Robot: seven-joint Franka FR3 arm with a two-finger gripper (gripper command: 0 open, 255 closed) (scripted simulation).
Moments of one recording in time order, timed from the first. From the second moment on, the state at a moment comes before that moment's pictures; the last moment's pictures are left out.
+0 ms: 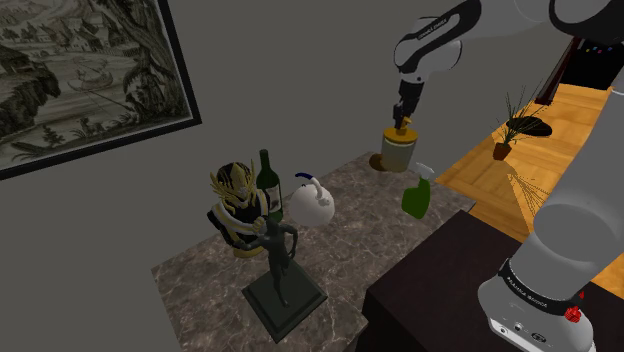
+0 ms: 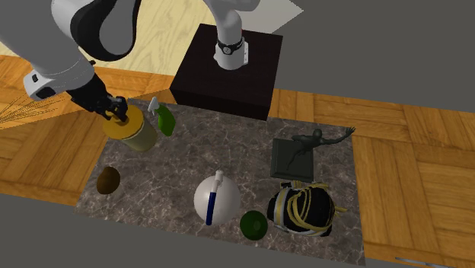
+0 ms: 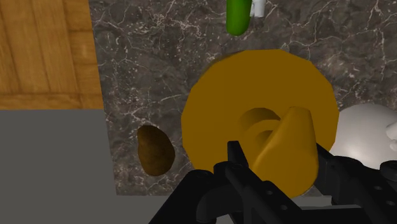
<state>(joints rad) -0.18 0.14 -0.22 -2.00 0.06 2.19 -0.55</state>
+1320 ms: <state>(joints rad) -0.19 0.30 -0.21 -2.09 0.12 2.43 -0.59</state>
